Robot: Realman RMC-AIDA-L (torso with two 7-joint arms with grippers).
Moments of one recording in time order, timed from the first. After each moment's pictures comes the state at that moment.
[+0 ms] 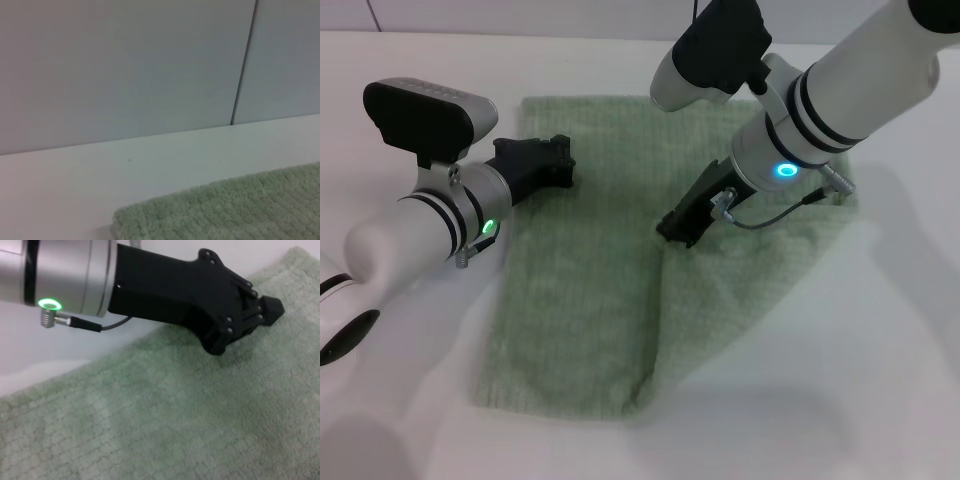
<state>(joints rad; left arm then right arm) -0.66 -2.07 -1.02 -0.31 2.89 0.43 -0.51 0.98 2.08 -1.66 -0.74 0.88 1.10 -0.72</state>
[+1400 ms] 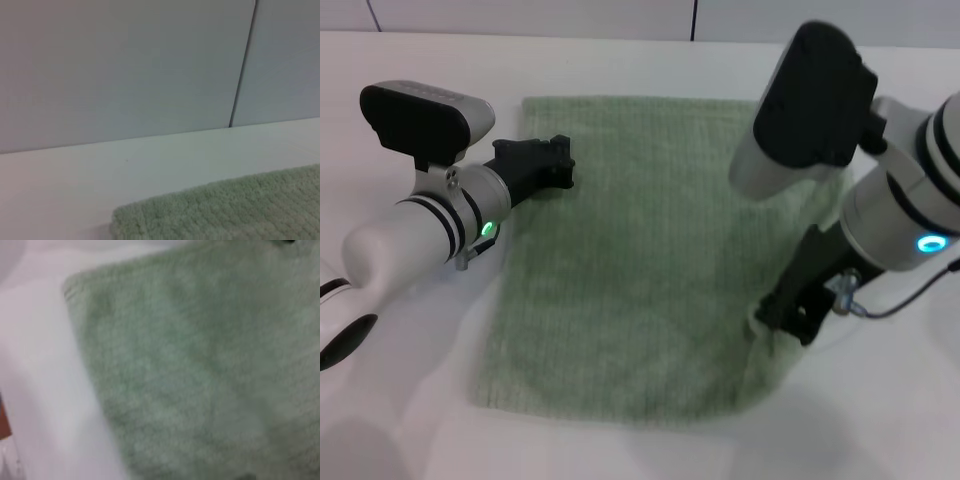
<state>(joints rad) -0.64 -2.06 -1.02 -0.34 2.89 0.44 -0.51 0.63 2.09 -1.72 -1.62 0.61 1.76 -0.47</state>
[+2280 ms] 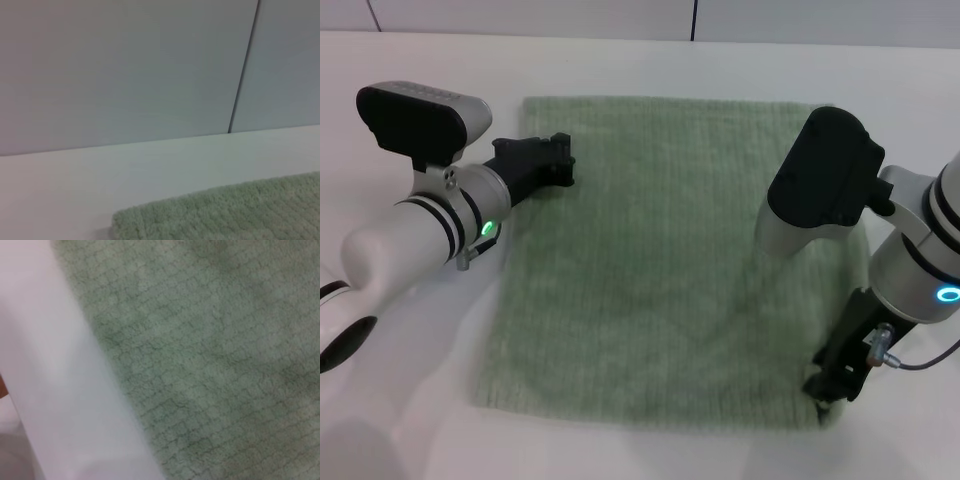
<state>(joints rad) -0.62 -2.06 -1.03 -0.36 2.89 0.44 -0.51 0.60 2.08 -1.77 -1.47 0.58 1.78 -0.46</state>
